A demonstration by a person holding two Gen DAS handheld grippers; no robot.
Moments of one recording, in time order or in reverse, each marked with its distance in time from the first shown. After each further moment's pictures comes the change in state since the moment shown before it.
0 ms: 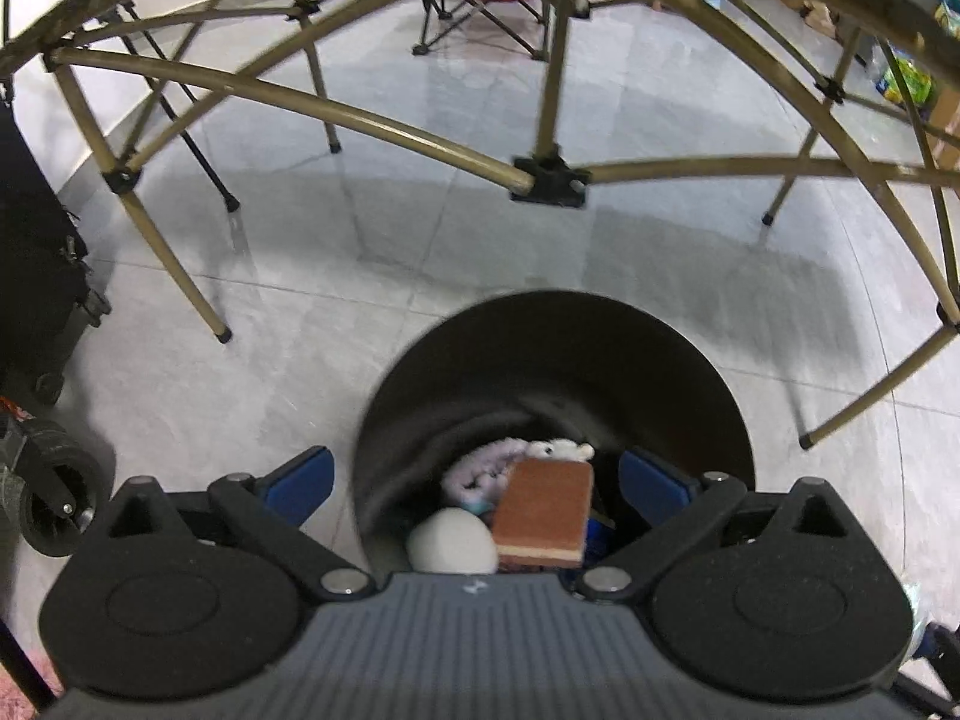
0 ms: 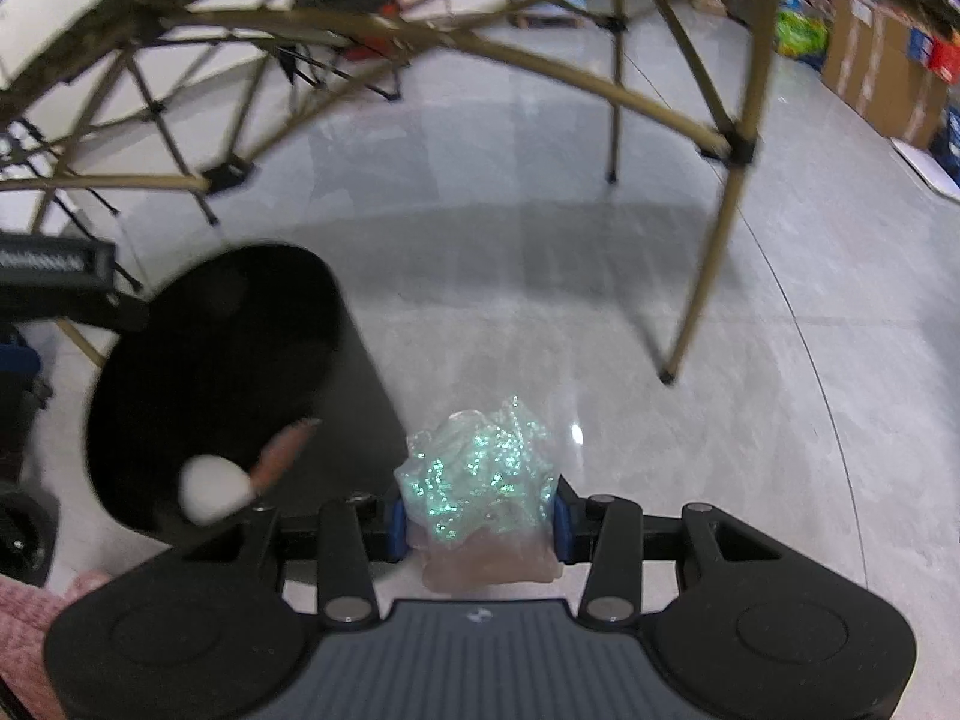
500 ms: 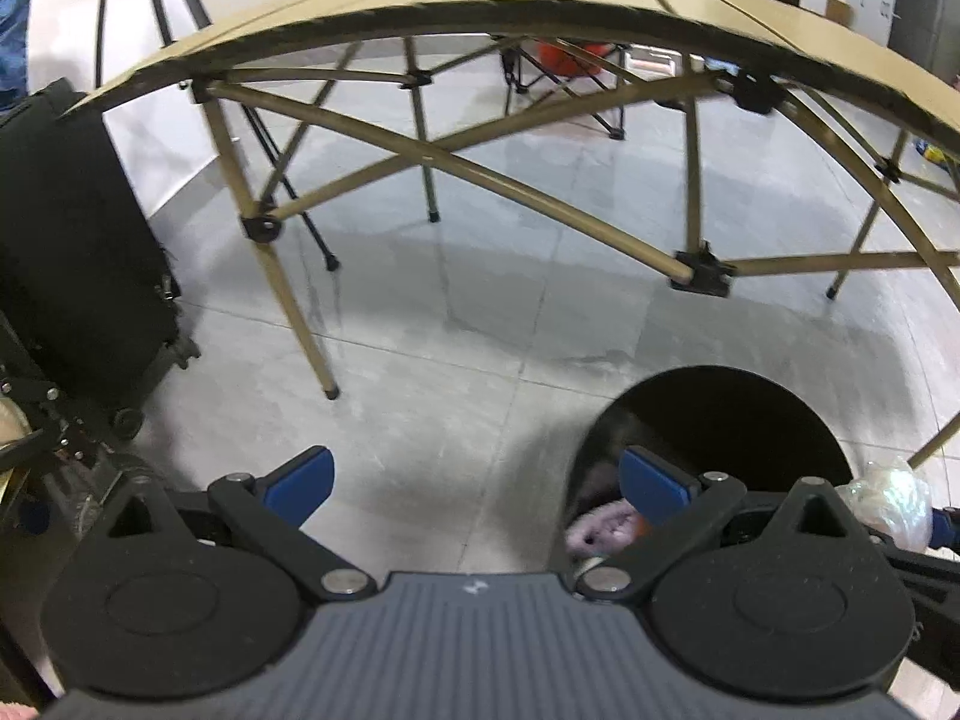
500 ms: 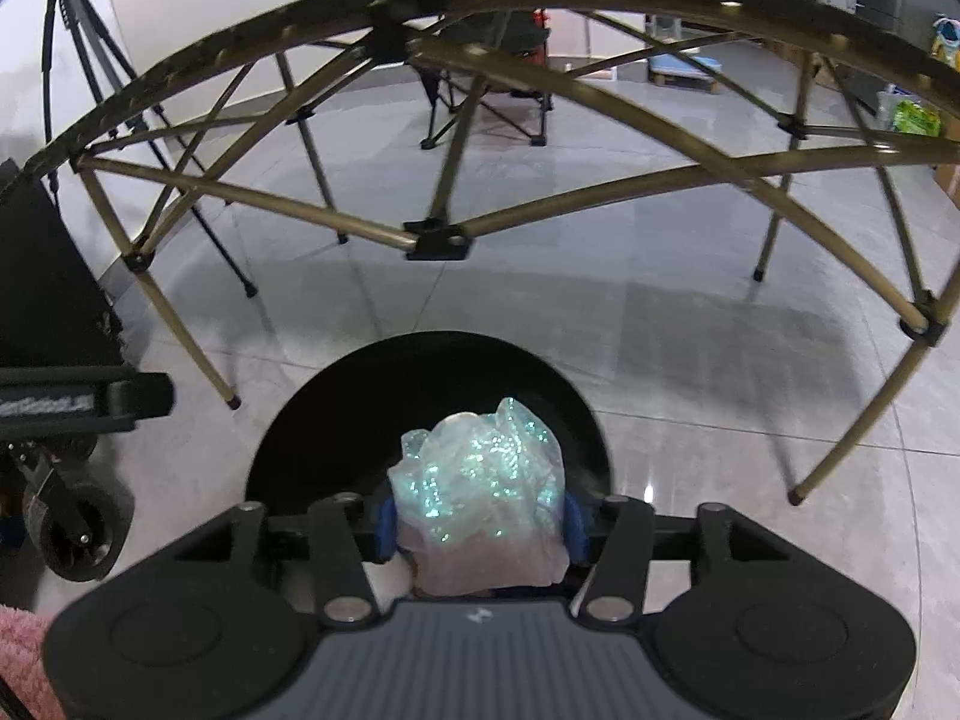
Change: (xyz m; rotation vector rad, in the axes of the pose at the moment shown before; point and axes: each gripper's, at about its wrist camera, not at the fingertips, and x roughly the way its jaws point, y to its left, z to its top) left arm -0.037 0.086 -0.003 -0.046 -0.146 0.098; right arm 0.008 0.115 0.058 -0.171 -0.044 0.141
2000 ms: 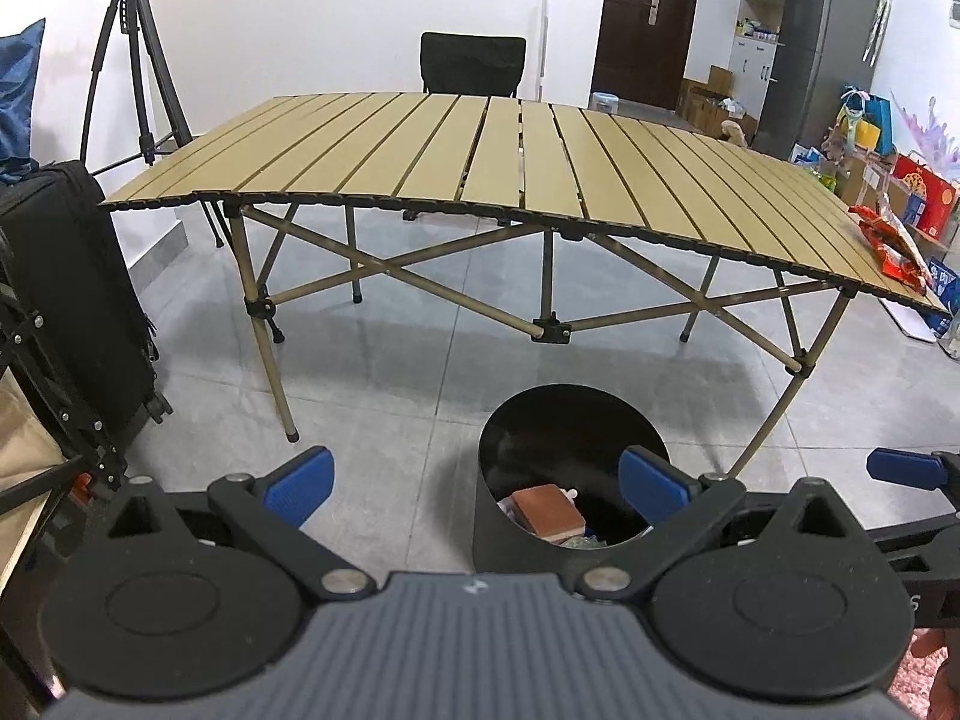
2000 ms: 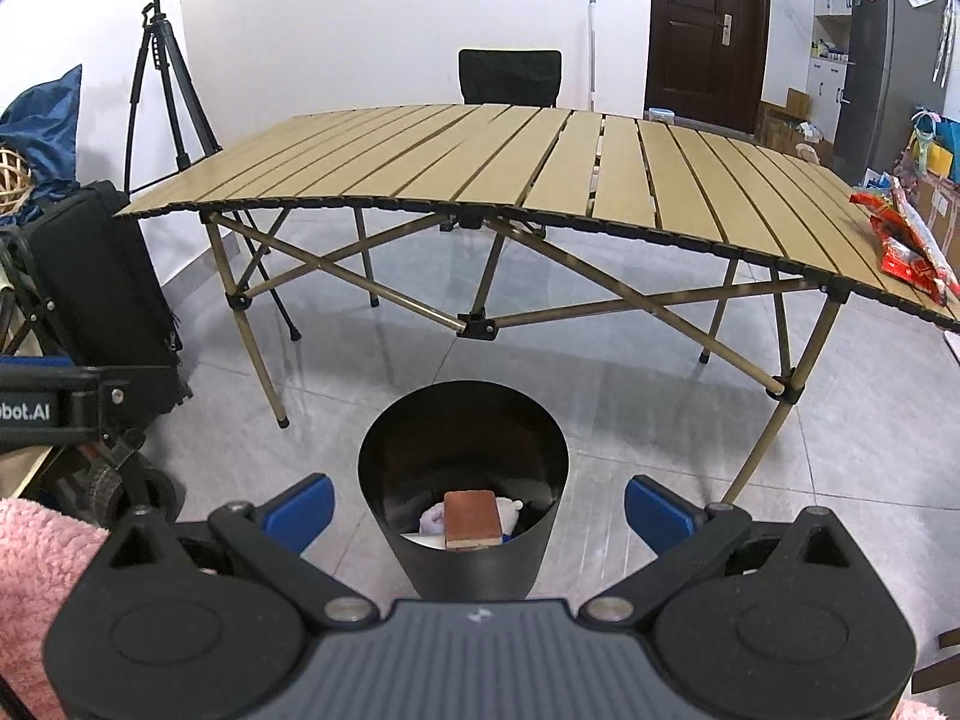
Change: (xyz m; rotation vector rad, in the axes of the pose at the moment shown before) left arm -0.211 0.047 -0.043 0.055 -0.163 -0.230; right arm -0.227 0.034 -0.048 -0.086 -0.159 -0.041
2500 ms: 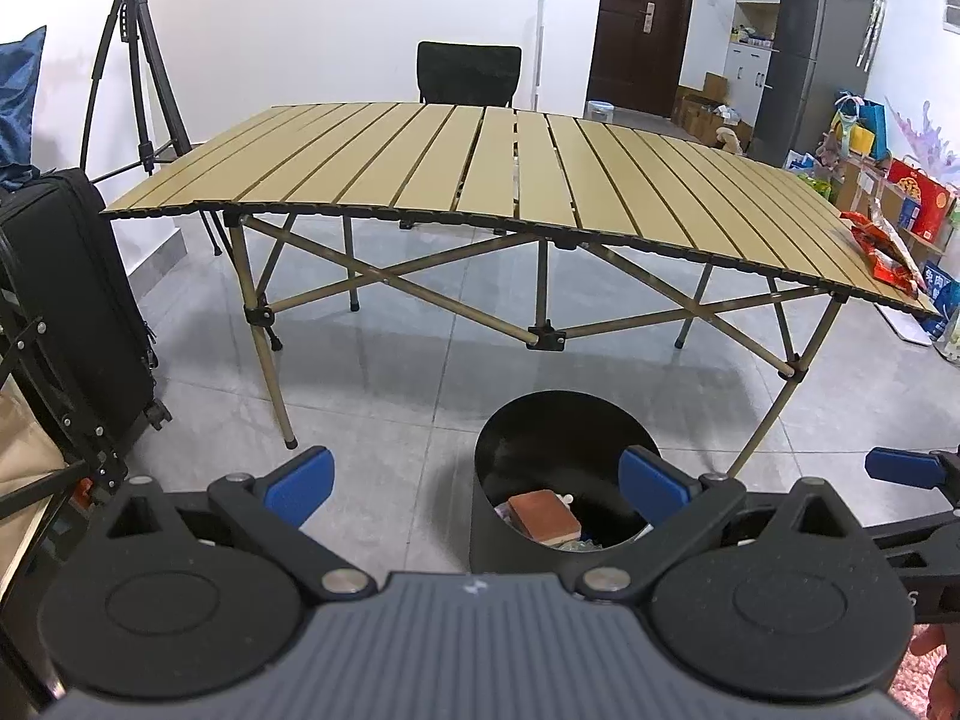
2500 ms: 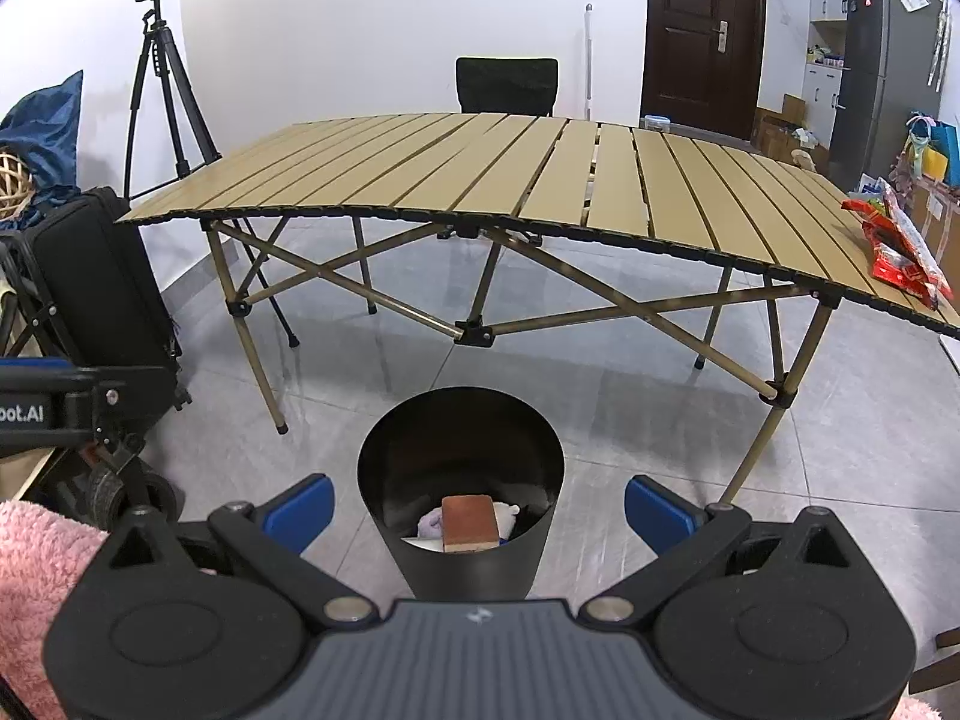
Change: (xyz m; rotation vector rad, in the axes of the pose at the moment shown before) left arm -0.007 0.000 -0.002 0.005 -0.017 -0.011; right arm -0.006 0.000 -0.001 0.002 -0.014 -0.007
